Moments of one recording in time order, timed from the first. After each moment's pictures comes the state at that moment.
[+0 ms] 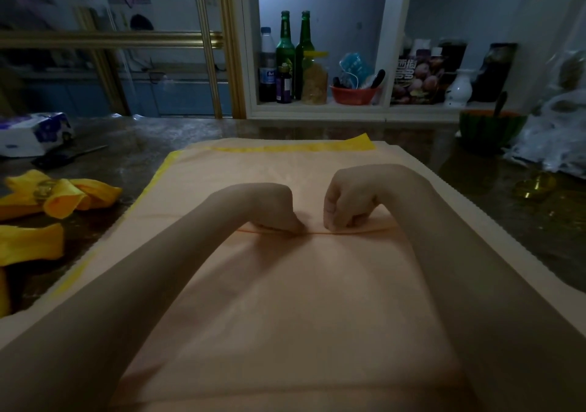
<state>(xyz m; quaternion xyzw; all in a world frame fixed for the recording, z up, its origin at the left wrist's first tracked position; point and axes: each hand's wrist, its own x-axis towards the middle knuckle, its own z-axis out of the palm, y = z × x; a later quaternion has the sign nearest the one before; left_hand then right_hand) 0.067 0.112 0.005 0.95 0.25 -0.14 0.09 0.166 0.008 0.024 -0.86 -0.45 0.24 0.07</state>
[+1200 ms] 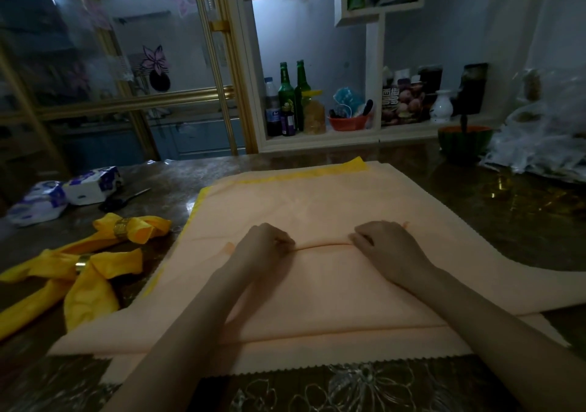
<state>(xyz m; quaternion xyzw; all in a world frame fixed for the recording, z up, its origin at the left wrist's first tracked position) -0.002 0.094 -0.024 0.93 0.25 0.16 0.21 0.134 -0.080 -0.035 -0.85 -0.45 -0.06 0.26</state>
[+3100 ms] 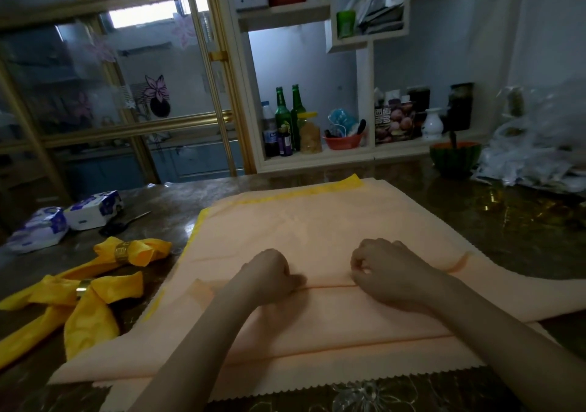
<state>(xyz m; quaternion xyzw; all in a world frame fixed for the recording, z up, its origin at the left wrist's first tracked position) -0.010 0.073 -0.009 0.95 0.29 0.00 0.10 0.118 -0.093 -0.018 -0.84 -0.52 0.00 0.13</state>
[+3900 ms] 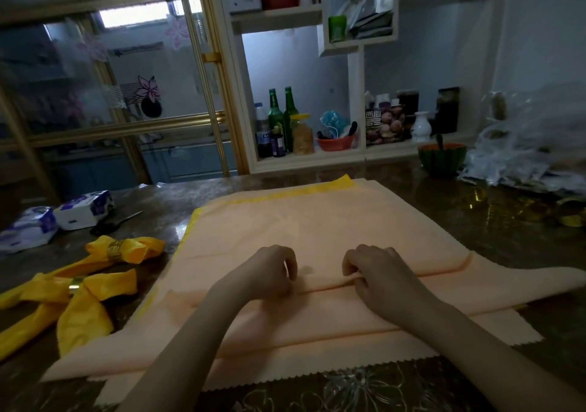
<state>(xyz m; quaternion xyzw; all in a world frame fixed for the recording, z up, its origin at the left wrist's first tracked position) -0.018 0.055 0.006 0.97 0.20 -0.01 0.14 0.098 -0.111 -0.038 -0.83 -0.52 -0.09 0.20</state>
